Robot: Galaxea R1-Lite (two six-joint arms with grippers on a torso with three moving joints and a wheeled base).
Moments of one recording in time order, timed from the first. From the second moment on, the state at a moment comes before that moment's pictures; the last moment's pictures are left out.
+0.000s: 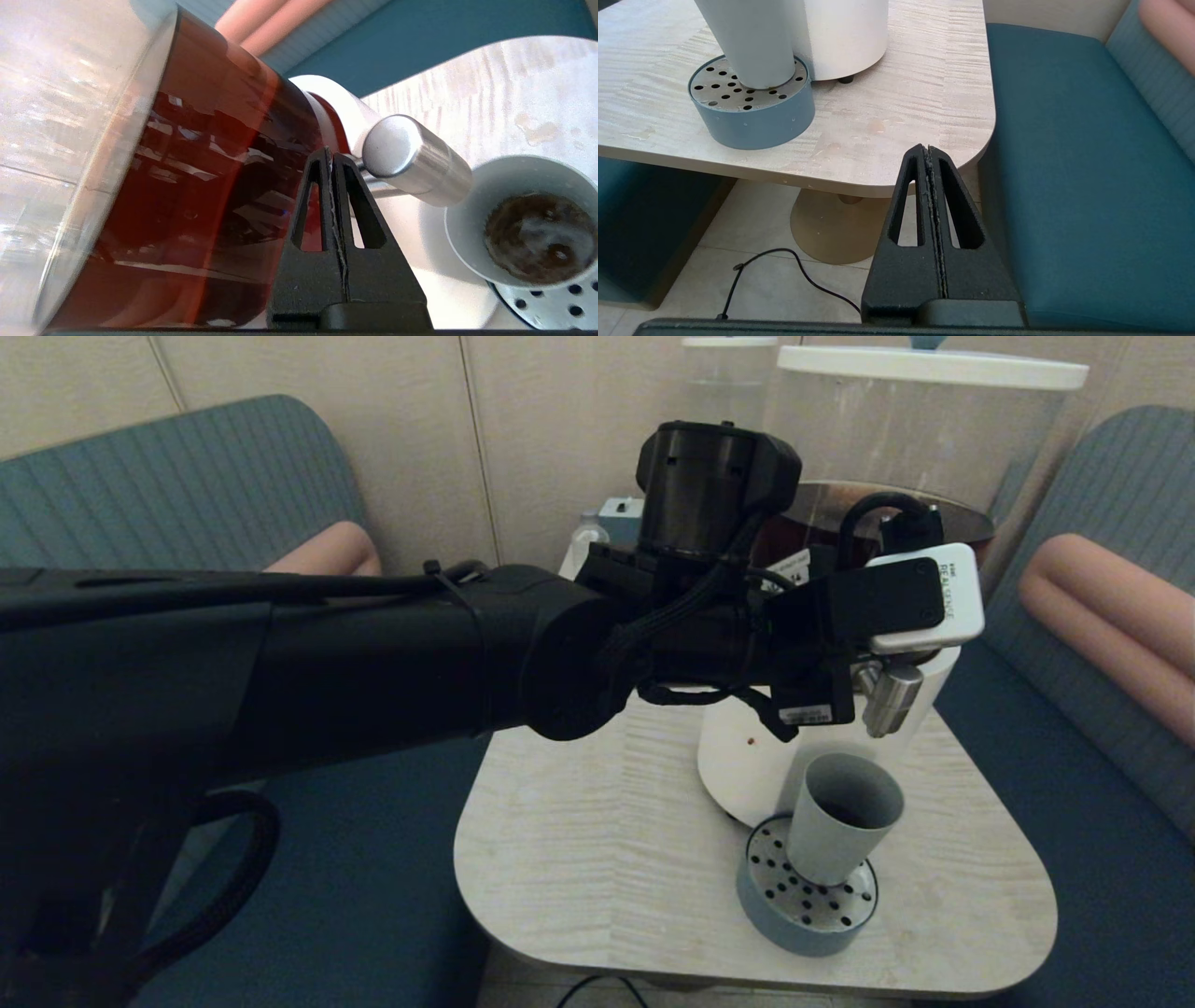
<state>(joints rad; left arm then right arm) -0.86 2.13 -1.92 -0.05 -0.33 1.03 0.00 0.00 0.00 -0.01 0.01 -0.02</state>
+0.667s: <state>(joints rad) -0.86 2.12 -1.91 -0.04 -0.33 1.03 0.00 0.00 0.00 -0.01 0.01 -0.02</state>
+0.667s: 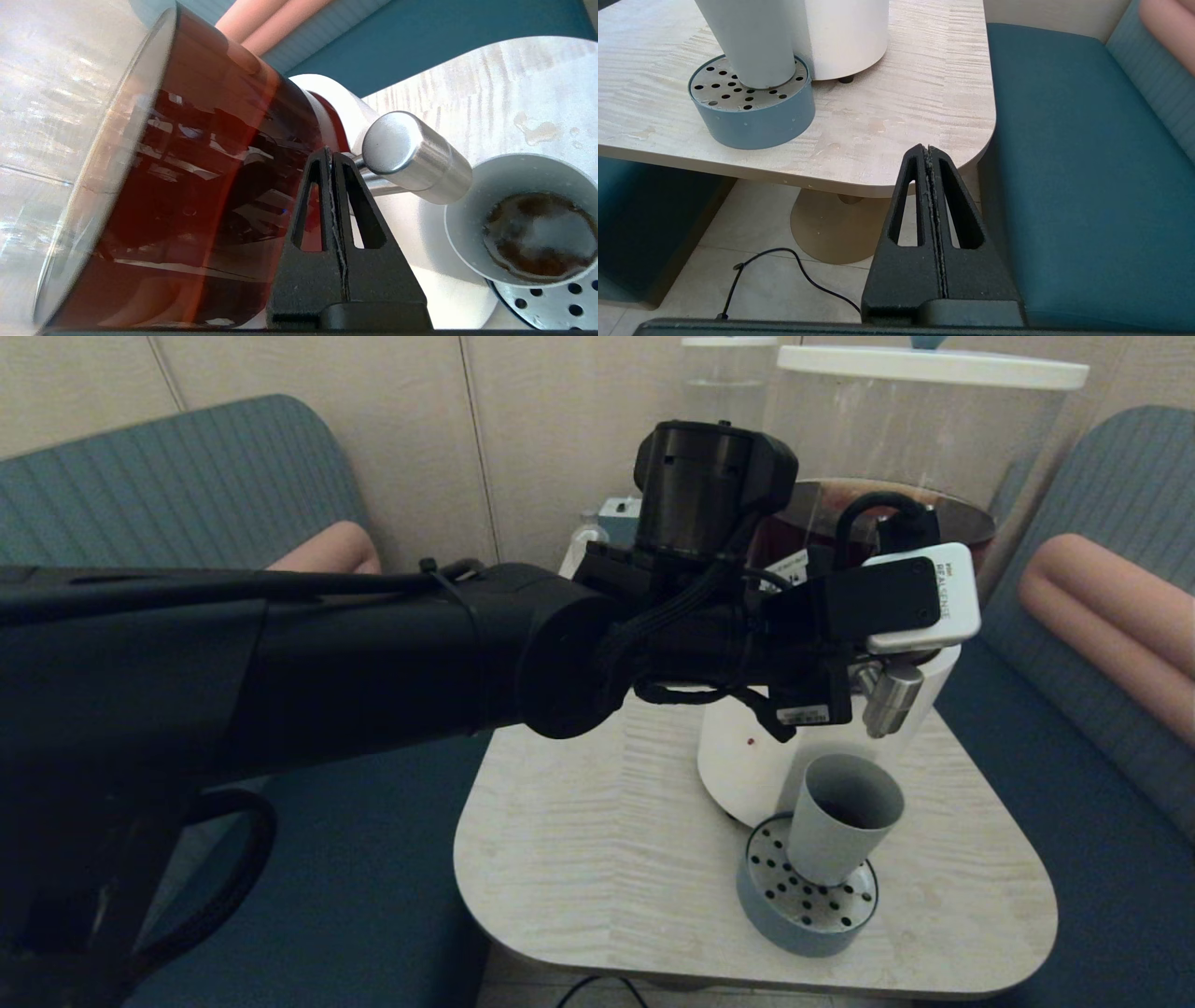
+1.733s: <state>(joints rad) -0.83 1.73 -1.55 -0.04 -0.28 0.71 0.00 0.00 0.00 -0.01 0.01 -0.02</state>
